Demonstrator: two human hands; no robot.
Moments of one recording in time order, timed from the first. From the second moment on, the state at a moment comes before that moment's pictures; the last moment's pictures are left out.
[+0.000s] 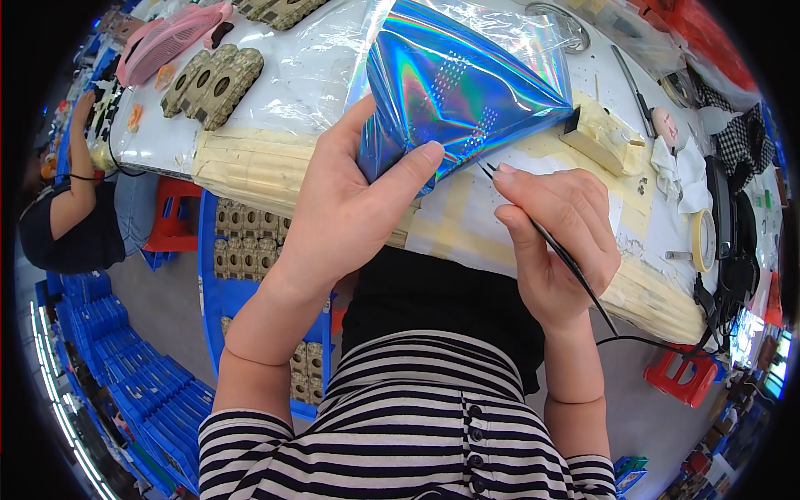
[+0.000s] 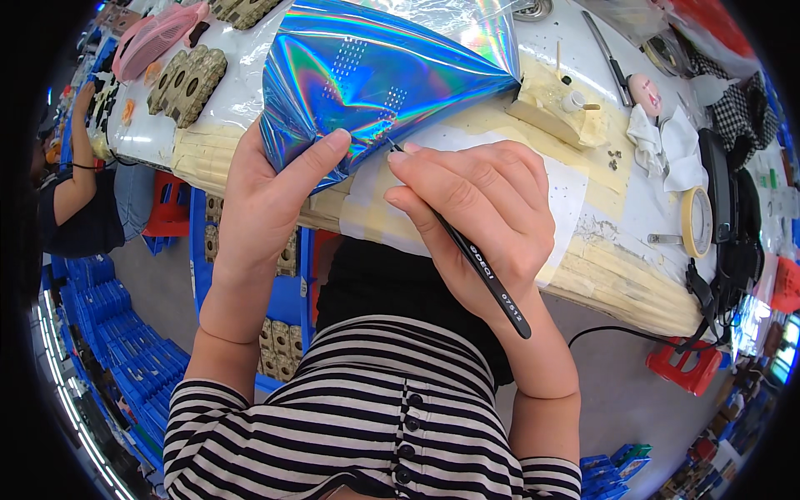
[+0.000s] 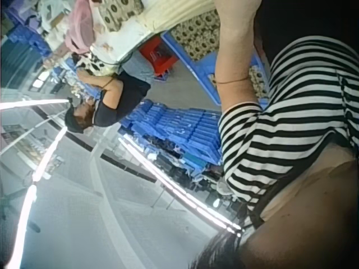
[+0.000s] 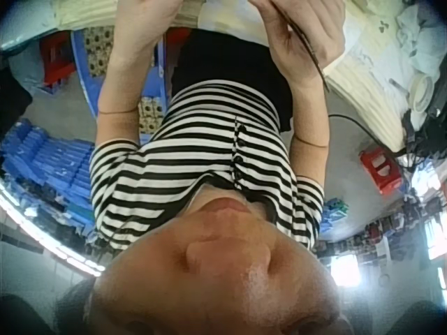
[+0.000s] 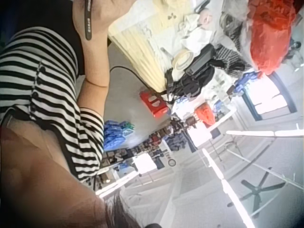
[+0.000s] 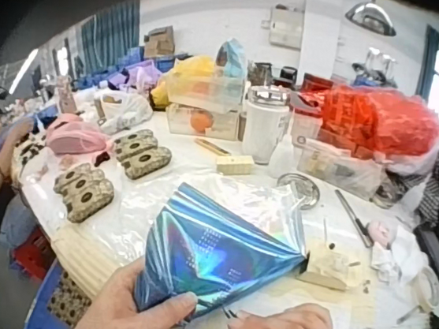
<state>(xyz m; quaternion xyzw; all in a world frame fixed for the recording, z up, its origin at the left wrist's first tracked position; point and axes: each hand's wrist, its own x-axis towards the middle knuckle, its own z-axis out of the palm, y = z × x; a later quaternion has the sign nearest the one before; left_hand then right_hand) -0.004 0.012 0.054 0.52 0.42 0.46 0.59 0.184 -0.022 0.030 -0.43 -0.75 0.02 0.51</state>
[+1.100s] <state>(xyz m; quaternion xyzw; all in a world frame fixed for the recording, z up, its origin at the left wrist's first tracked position) -0.004 0.012 0.052 0.53 0.41 0.46 0.58 0.183 -0.022 0.031 -0.43 -0.74 0.02 0.51</state>
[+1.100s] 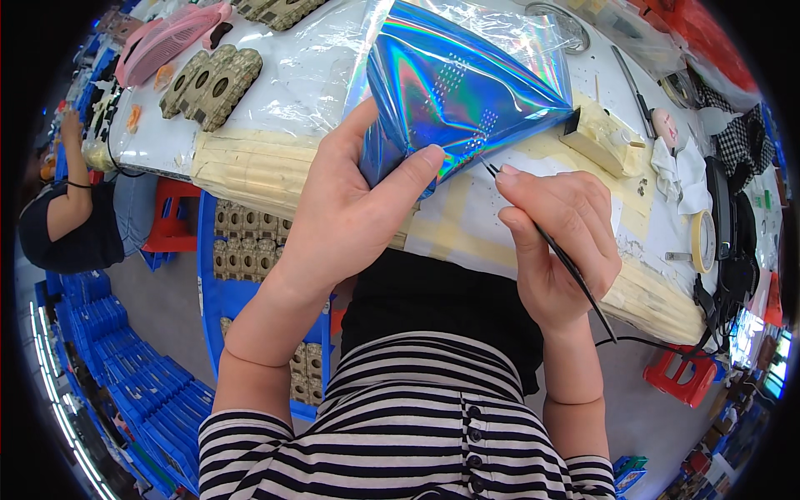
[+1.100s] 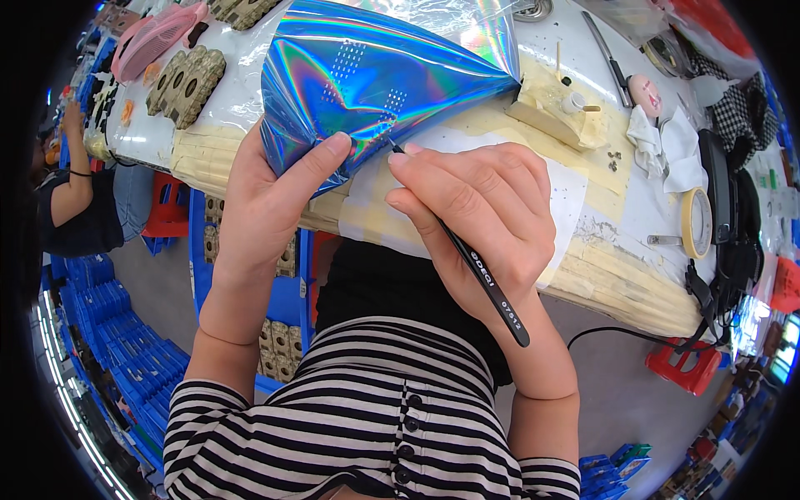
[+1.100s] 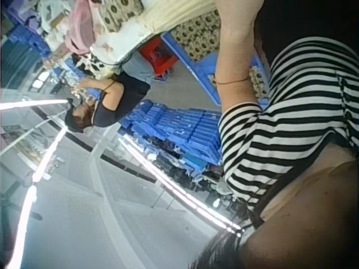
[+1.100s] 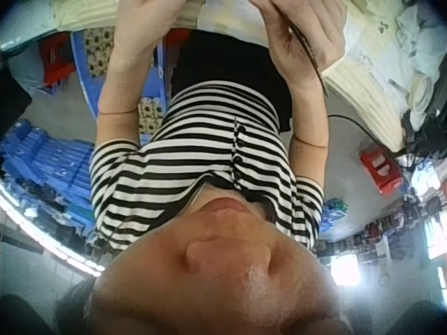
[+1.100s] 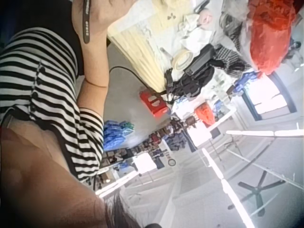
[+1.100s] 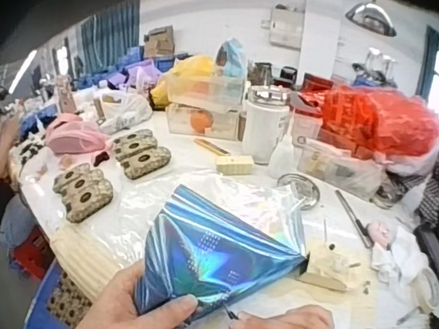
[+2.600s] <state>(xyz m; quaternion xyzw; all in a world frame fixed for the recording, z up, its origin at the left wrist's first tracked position) 0.001 0.010 0.051 0.48 0.40 0.49 0.61 0.166 -0.023 0.031 -0.43 -0.79 -0.13 0.41</state>
